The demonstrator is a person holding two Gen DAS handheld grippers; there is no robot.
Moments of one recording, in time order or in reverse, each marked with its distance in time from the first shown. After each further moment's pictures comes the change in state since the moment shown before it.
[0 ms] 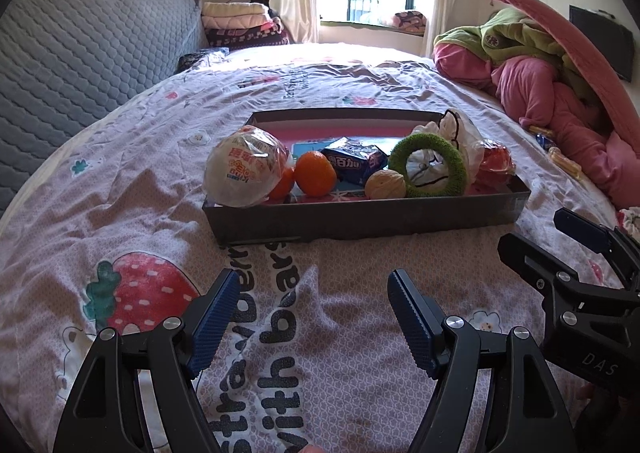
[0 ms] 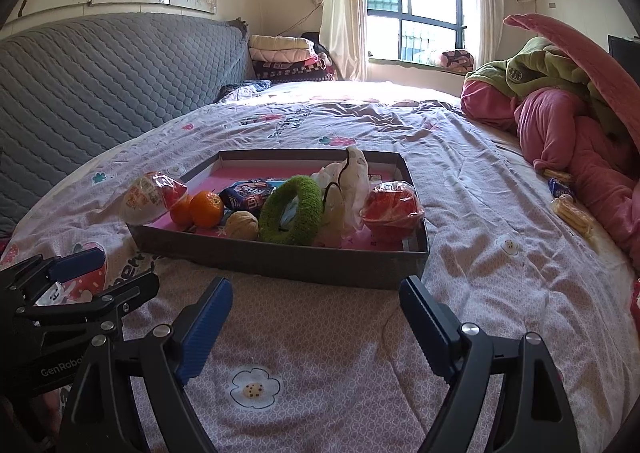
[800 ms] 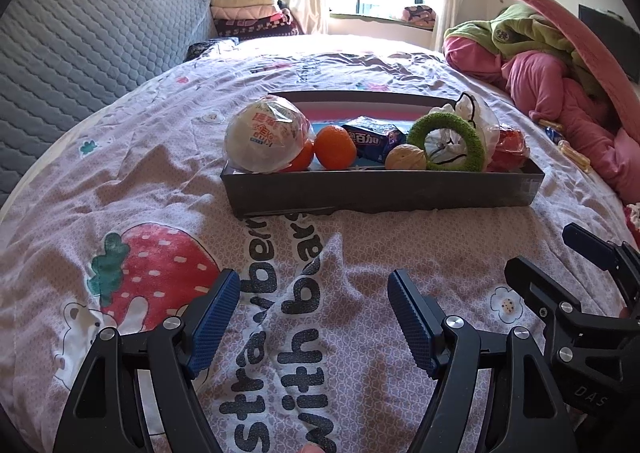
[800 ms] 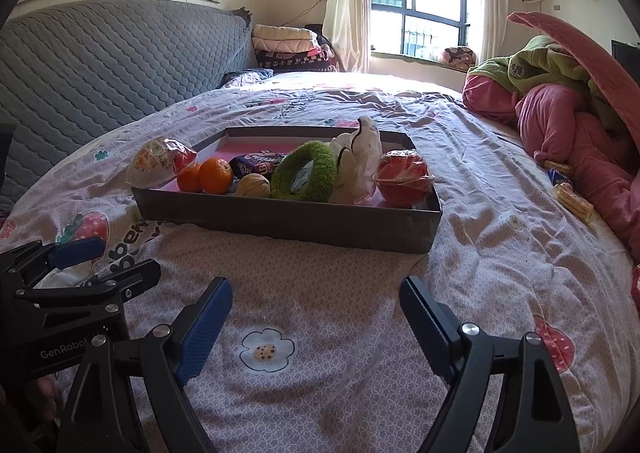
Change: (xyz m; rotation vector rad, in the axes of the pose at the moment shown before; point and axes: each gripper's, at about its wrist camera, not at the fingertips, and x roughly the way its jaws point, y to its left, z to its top) left arm 0.004 0.013 -0.016 -0.030 0.026 0.027; right arm 0.000 0.015 -0.025 -0.026 0.027 -0.012
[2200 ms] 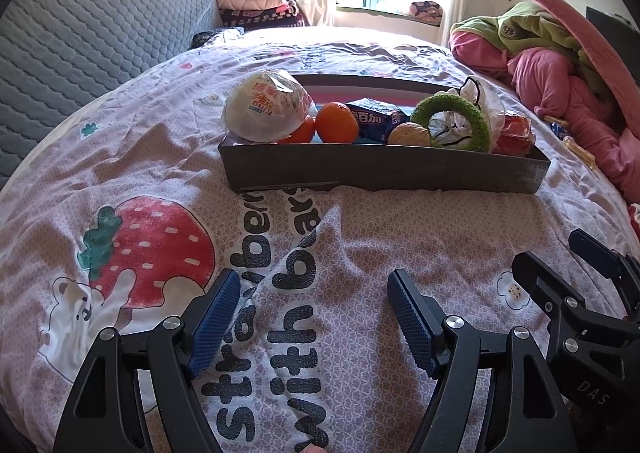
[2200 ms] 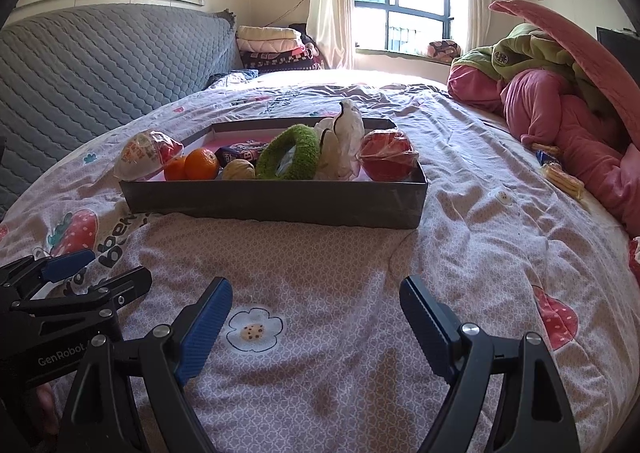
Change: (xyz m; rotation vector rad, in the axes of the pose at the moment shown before) left arm 0.009 -0.001 -0.012 -0.024 0.028 0.008; right arm 0.001 -0.006 -0.015 0.055 0.000 -0.027
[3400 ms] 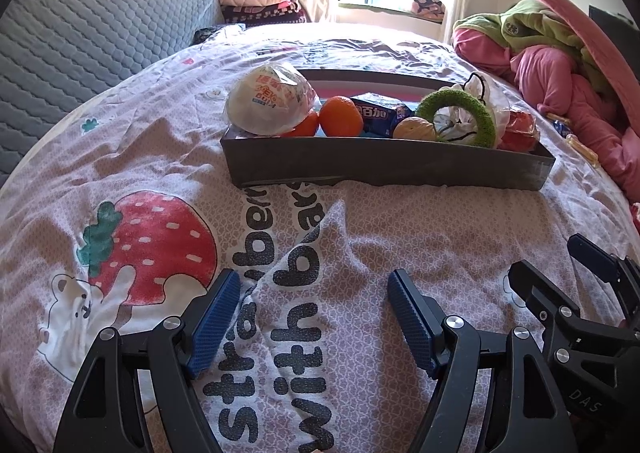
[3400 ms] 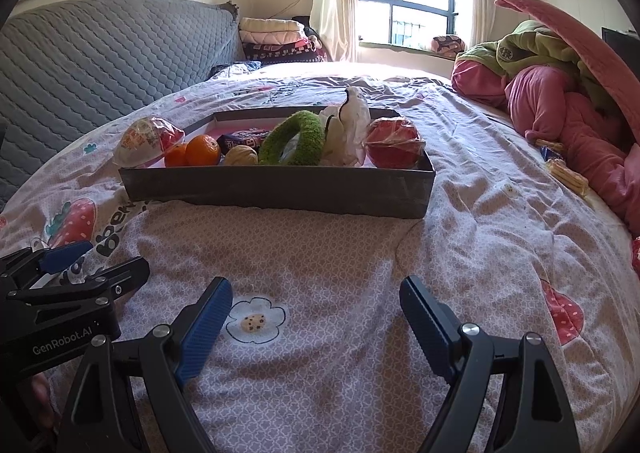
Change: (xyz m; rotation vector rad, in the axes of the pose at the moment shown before) left arm 0.004 0.003 -0.001 -0.001 0.015 0.005; right arm 0.007 0.003 -0.004 -0.019 0.031 0.001
